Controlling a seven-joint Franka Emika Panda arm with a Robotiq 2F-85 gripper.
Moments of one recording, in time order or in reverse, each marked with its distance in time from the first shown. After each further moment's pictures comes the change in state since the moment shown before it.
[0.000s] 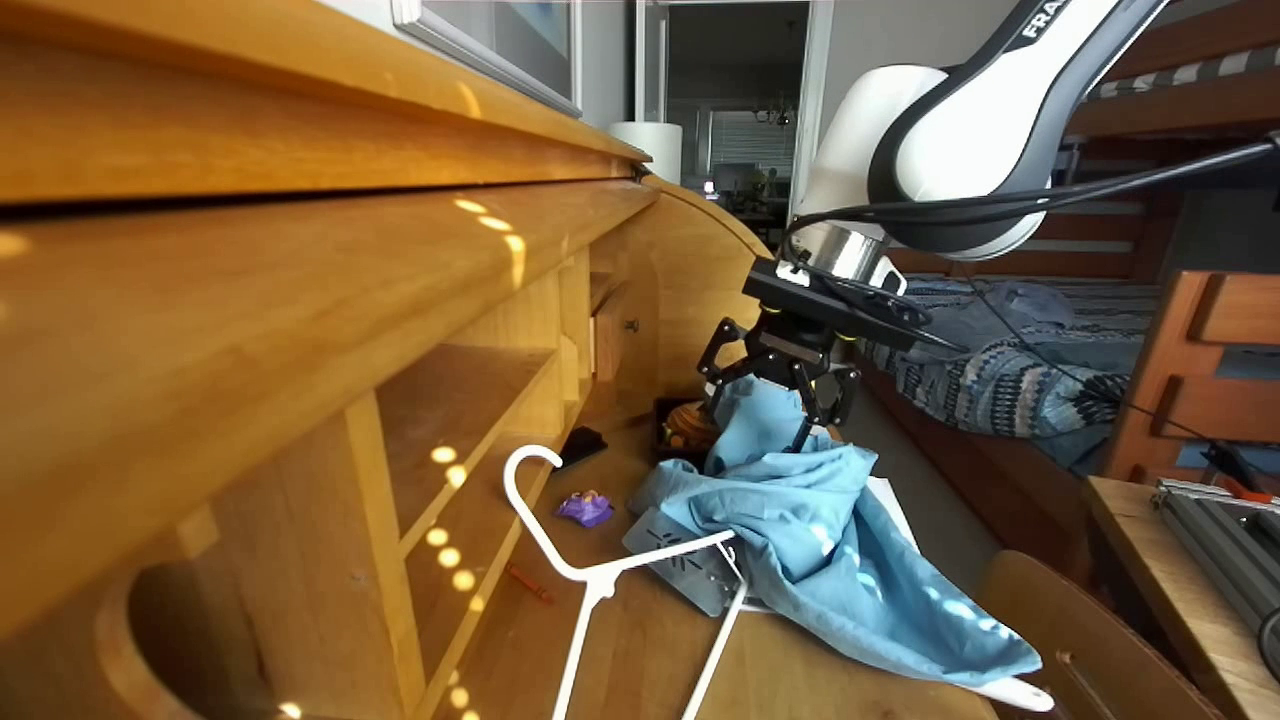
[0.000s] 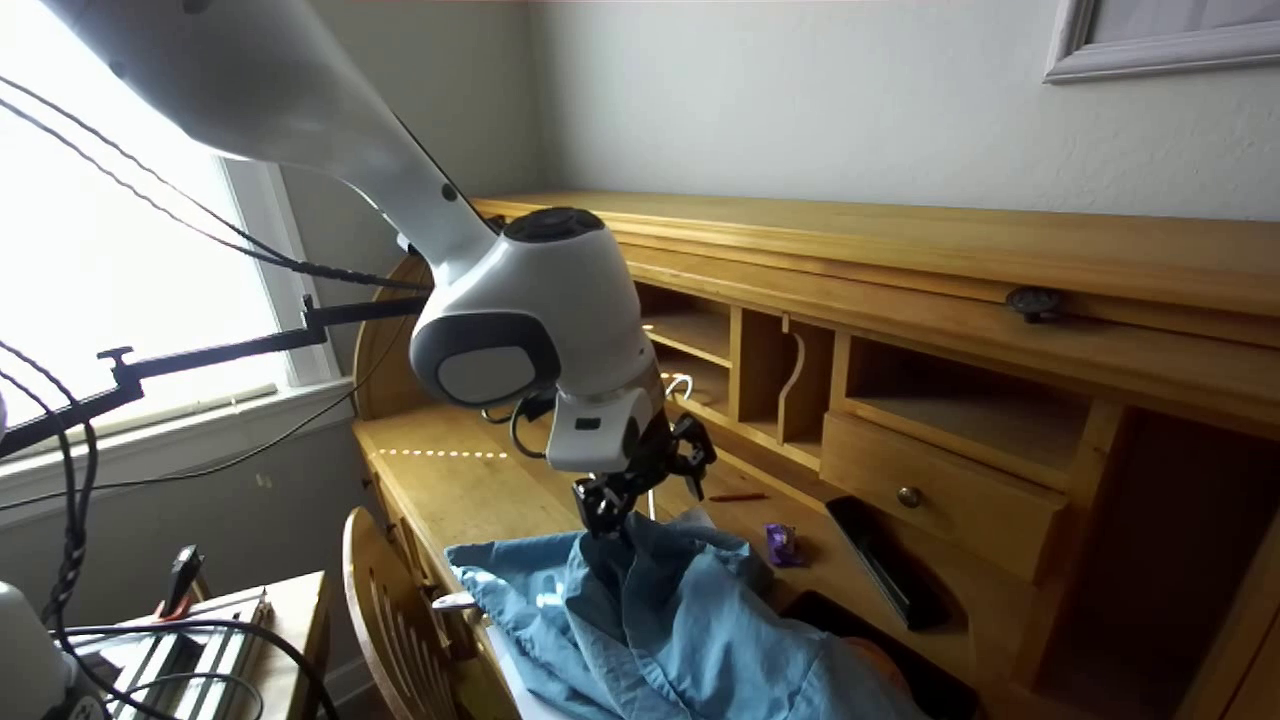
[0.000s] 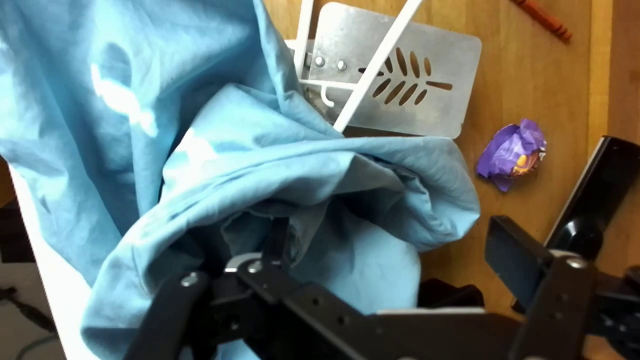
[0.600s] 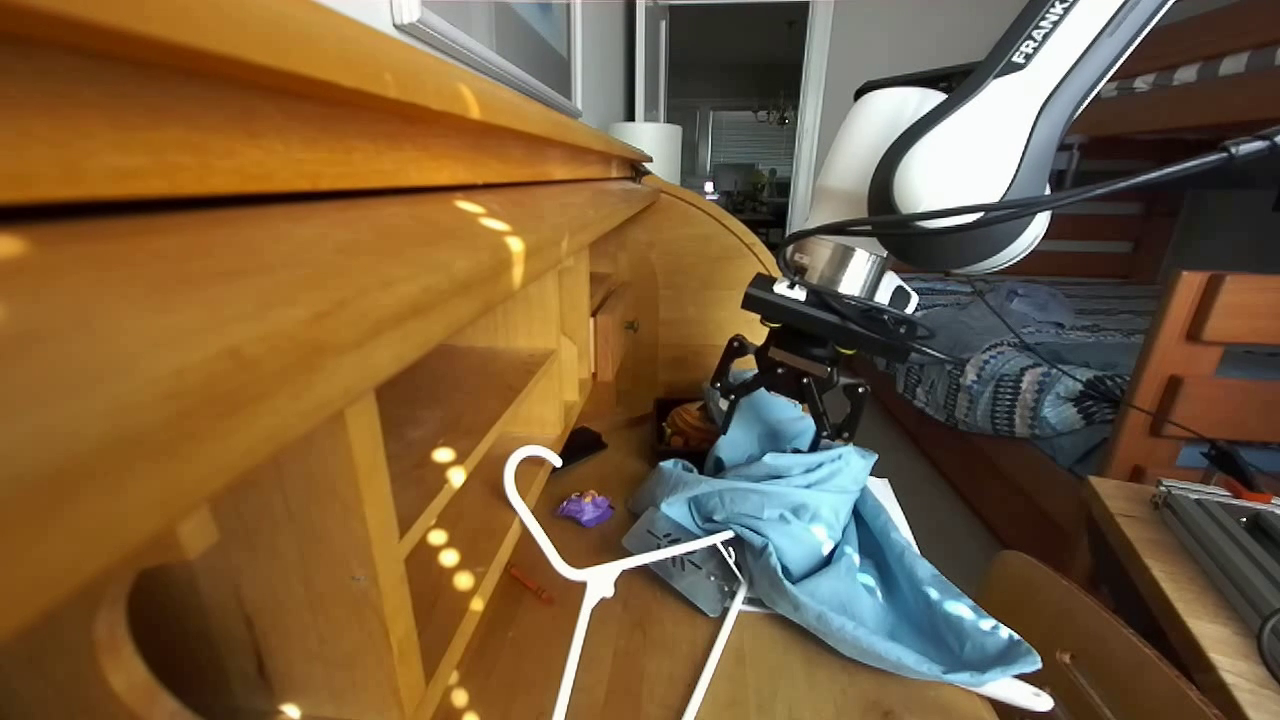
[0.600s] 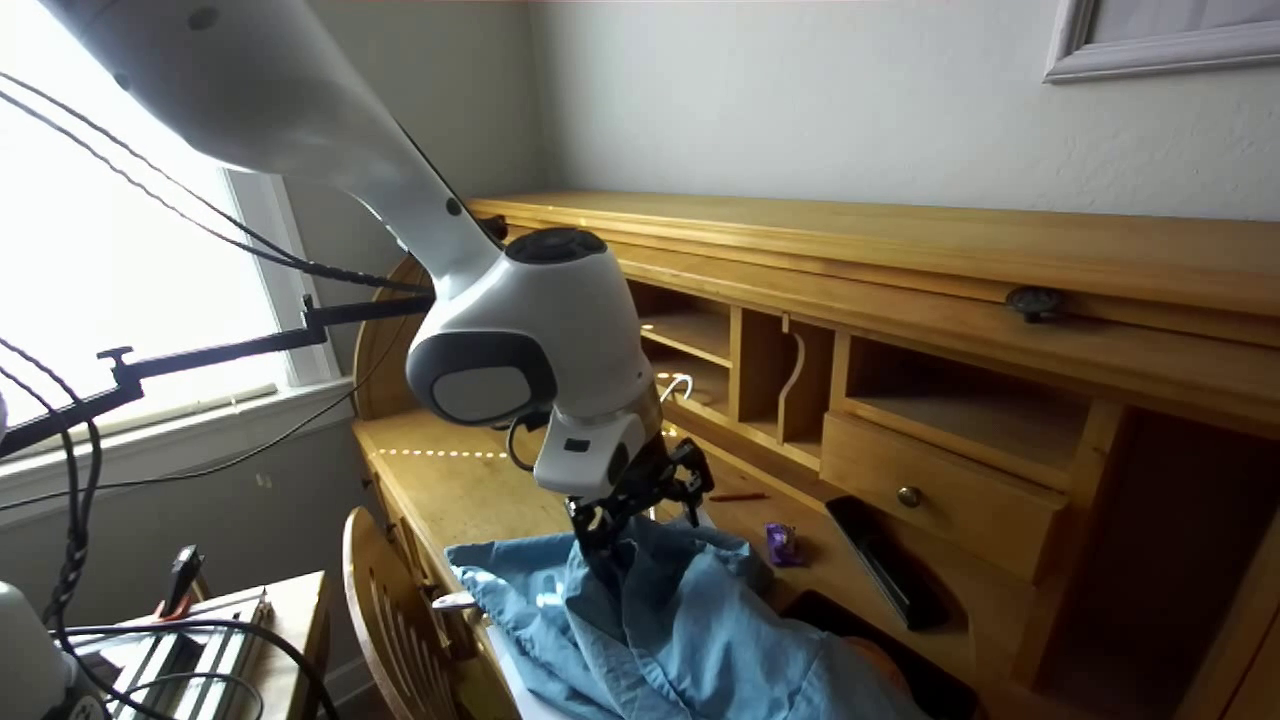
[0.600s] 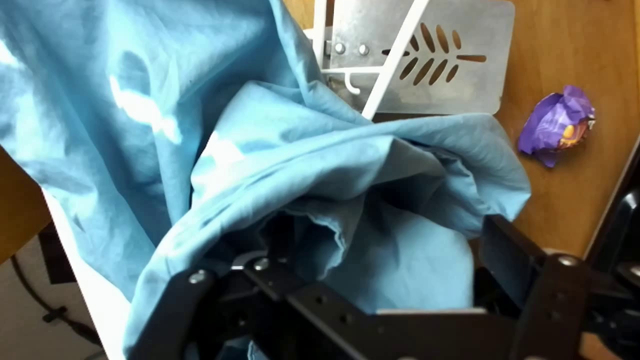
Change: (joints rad) arm -0.003 0.021 -0.013 -0.015 0.006 -0.001 0.083
